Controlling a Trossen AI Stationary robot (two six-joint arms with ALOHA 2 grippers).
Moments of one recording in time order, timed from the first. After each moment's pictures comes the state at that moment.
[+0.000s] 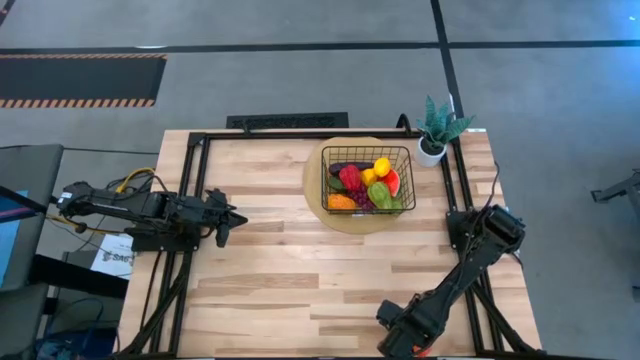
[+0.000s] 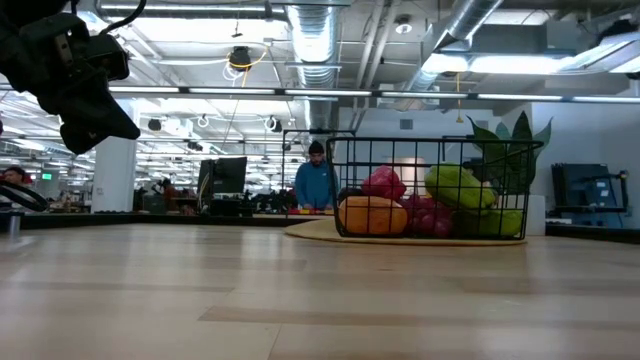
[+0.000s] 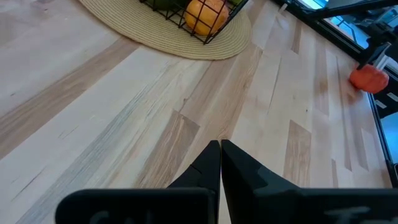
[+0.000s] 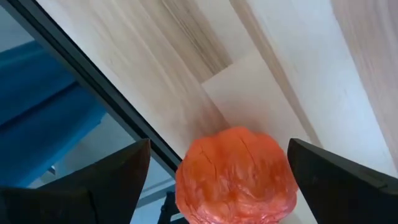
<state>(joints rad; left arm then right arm) -0.14 0.34 0.27 -0.49 -0.22 -0.65 0.82 1.95 1.44 -0.90 -0.19 1.46</state>
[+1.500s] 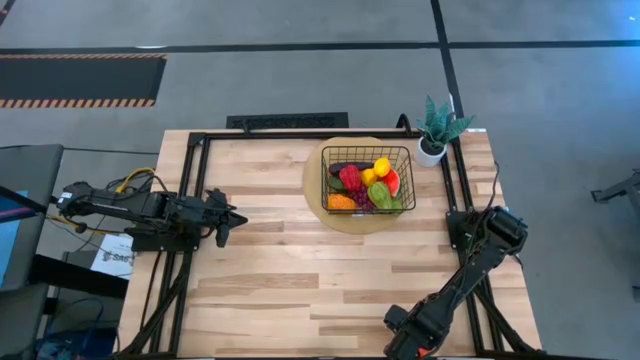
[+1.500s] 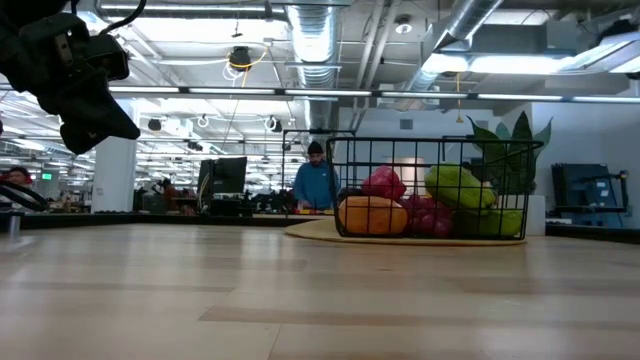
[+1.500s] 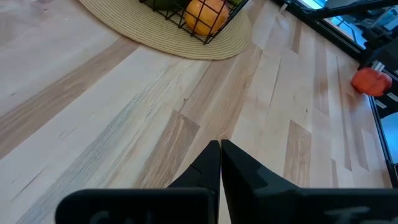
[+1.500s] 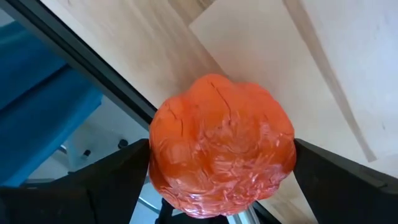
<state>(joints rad) -0.14 0.34 0.27 -0.49 -0.22 -0.65 0.86 1.95 1.37 -0.83 -0.31 1.57</state>
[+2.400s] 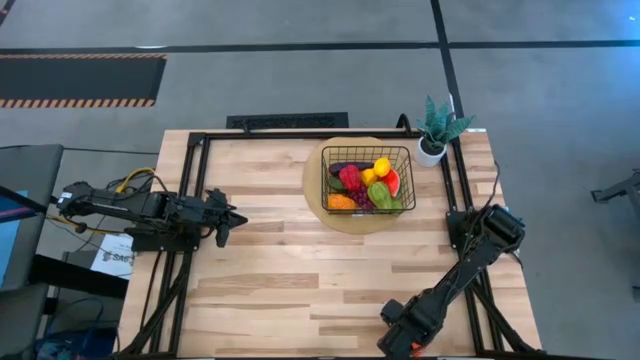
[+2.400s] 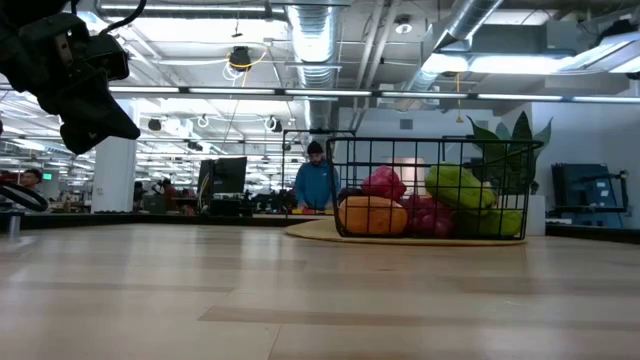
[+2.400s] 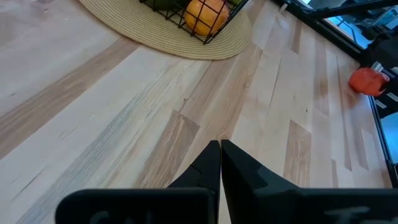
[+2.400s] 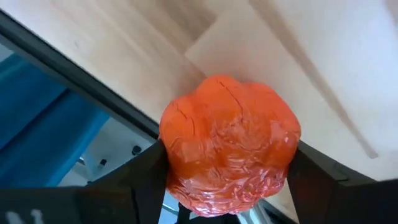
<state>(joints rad) -0.14 0.34 0.27 -0.49 -0.22 -0.65 0.81 1.95 1.37 -0.83 -0.30 1.61</state>
